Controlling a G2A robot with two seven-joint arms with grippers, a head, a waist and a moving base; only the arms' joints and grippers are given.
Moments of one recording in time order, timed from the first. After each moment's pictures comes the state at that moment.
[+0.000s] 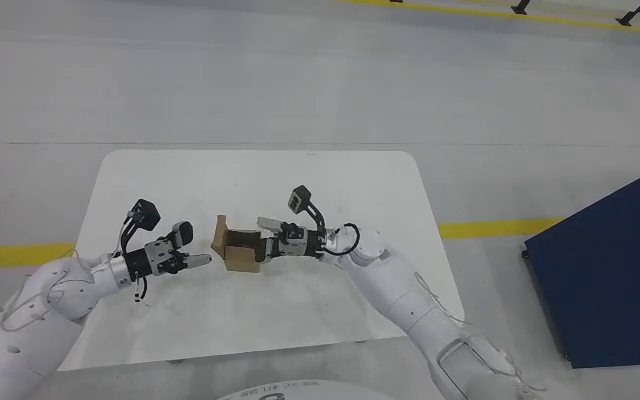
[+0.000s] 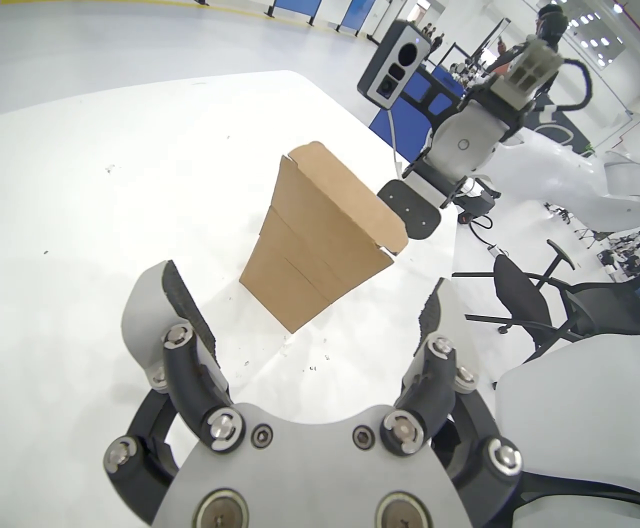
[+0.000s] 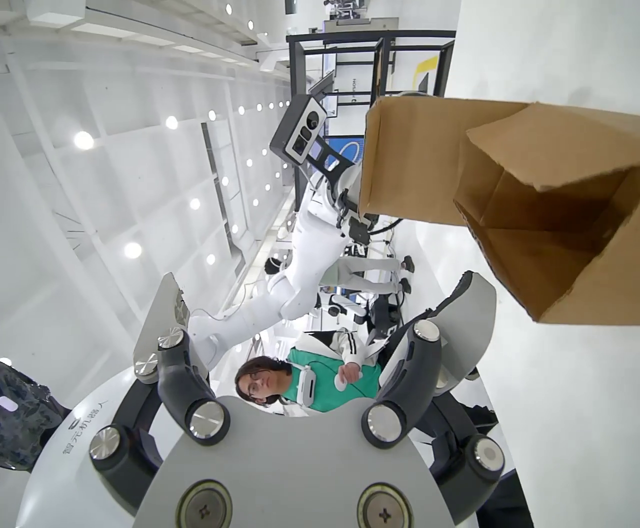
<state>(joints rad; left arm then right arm) 1.33 -0.97 -1.07 -1.29 0.56 -0.91 -0.29 -1.25 -1.21 0.98 -1.22 0.64 -0.29 1.03</state>
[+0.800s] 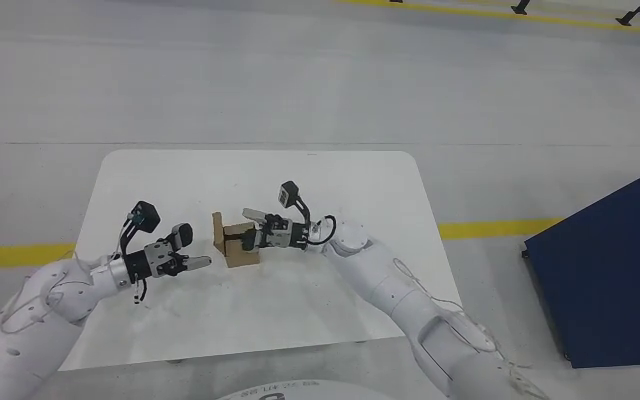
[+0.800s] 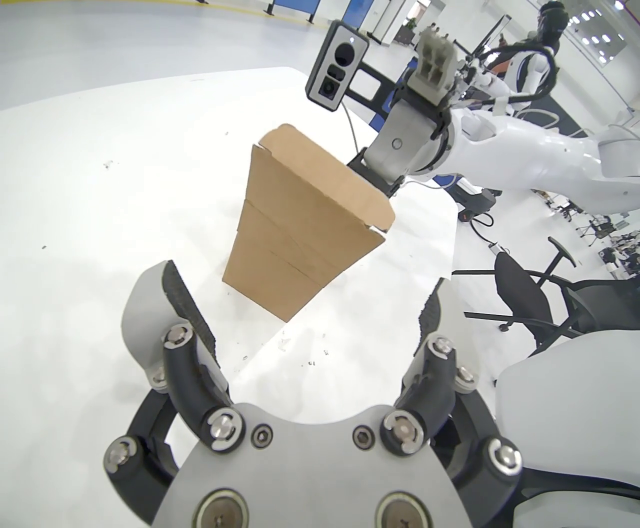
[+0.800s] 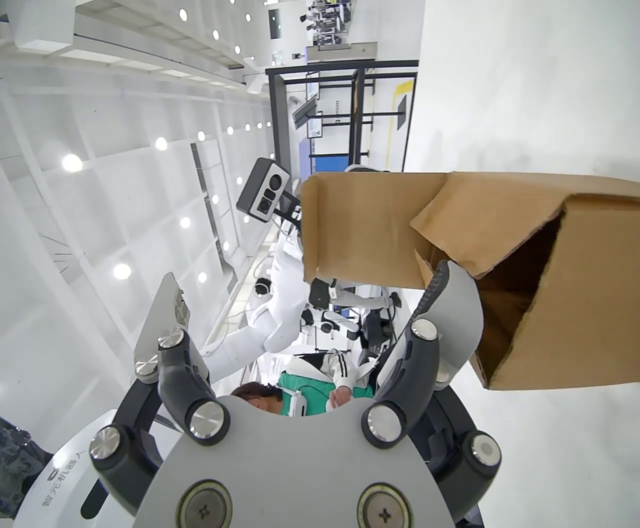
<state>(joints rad) 1.34 -0.97 -1.08 -1.30 0.56 -0.91 -0.30 -1.11 -1.28 0.86 -1.01 0.61 -0.33 0.94</state>
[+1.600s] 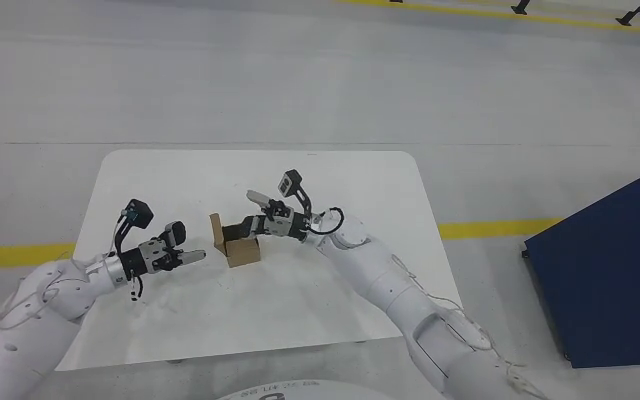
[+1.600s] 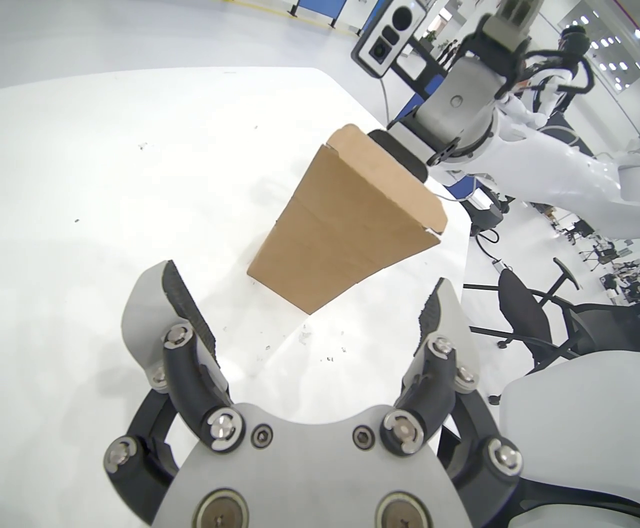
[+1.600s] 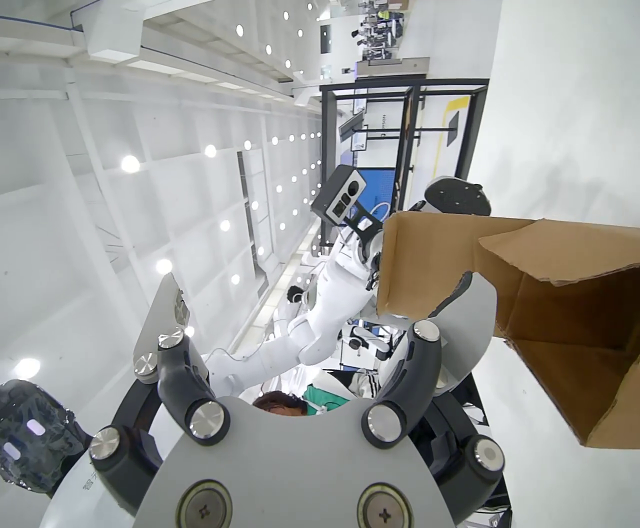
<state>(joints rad) 1.32 -0.97 -1.08 -1.24 0.52 -0.88 -0.31 -1.09 -1.32 0.88 -0.98 0.75 -0.38 0.96</state>
